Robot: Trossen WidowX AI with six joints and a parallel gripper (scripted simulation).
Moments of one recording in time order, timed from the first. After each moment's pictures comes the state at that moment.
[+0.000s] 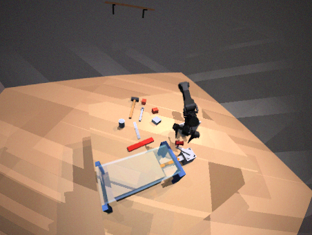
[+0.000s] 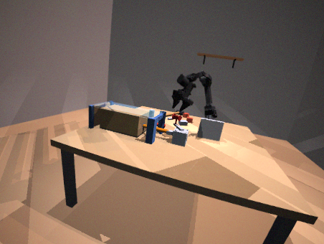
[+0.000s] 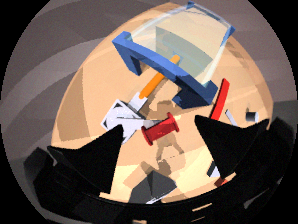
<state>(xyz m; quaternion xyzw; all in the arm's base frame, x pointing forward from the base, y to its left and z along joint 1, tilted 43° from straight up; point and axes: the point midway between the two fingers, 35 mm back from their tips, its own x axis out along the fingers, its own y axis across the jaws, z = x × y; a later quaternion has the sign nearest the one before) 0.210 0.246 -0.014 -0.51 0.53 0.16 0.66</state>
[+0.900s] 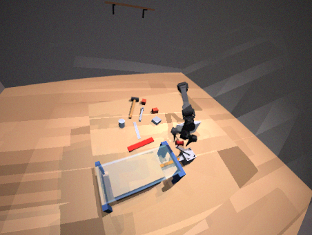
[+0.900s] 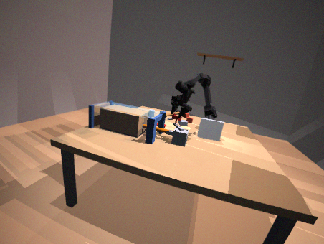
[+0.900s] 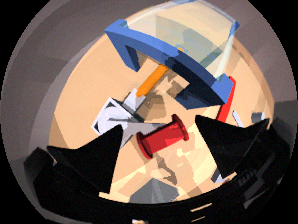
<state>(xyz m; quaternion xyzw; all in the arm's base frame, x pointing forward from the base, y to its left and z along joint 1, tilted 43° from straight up) 0.217 0.220 -0.045 -0.51 0.53 0.16 0.66</state>
